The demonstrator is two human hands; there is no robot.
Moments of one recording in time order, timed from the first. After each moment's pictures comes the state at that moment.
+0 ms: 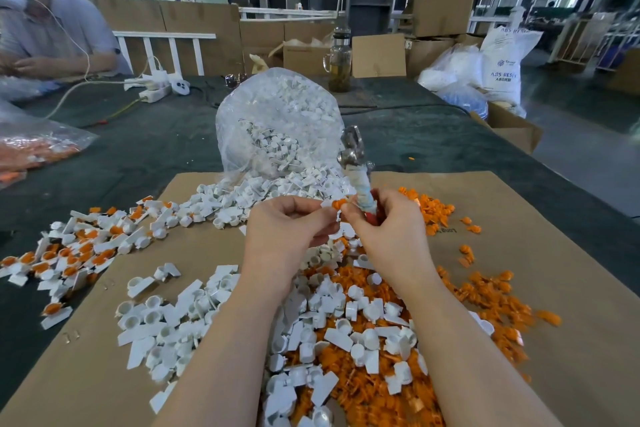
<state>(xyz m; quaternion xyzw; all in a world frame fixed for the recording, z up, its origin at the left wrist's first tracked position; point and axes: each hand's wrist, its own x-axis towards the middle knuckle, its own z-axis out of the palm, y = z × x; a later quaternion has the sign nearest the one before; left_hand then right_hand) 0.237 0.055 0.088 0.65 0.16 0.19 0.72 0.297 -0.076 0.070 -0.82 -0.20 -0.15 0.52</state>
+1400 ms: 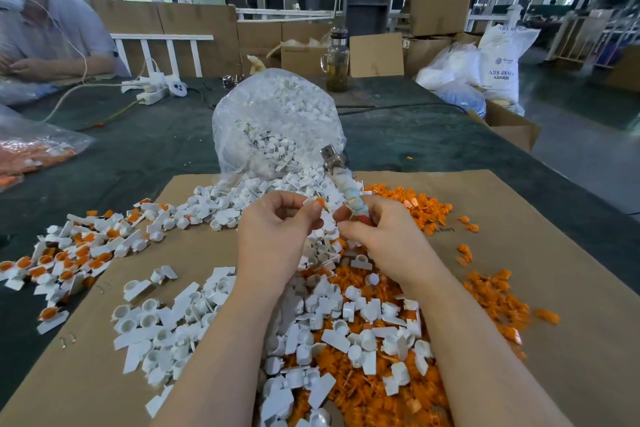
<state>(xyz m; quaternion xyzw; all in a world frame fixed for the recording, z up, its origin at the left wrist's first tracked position) 0.239 0.059 0.083 0.71 0.18 0.26 0.62 0.292 -0.084 0.085 -0.82 -0.23 0.03 0.53</state>
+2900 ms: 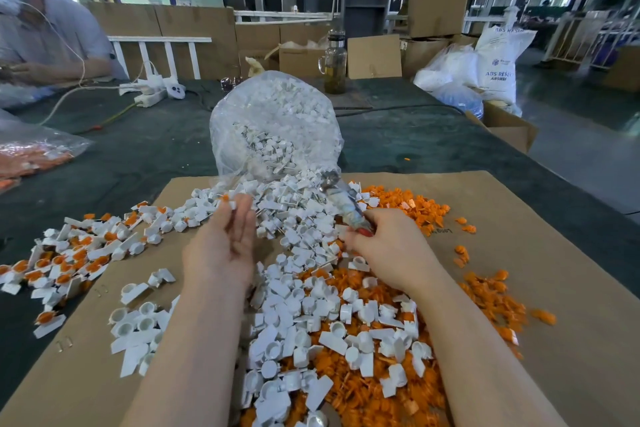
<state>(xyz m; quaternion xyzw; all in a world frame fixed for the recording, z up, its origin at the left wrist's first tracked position) 0.234 0.099 0.088 0.23 0.30 0.27 0.88 0.303 -0.090 0.074 -0.91 -0.21 -0.01 0.35</state>
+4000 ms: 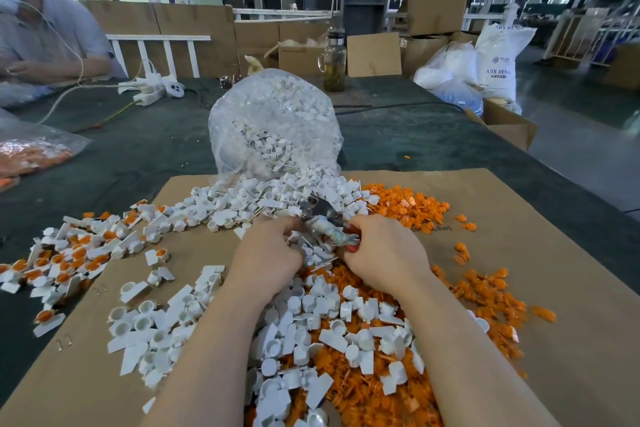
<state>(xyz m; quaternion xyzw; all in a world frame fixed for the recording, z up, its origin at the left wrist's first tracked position) 0.242 0.082 0.064 0.92 0.14 0.11 0.34 0.308 -0.079 0.059 -0.96 -0.23 -0.04 0.18</state>
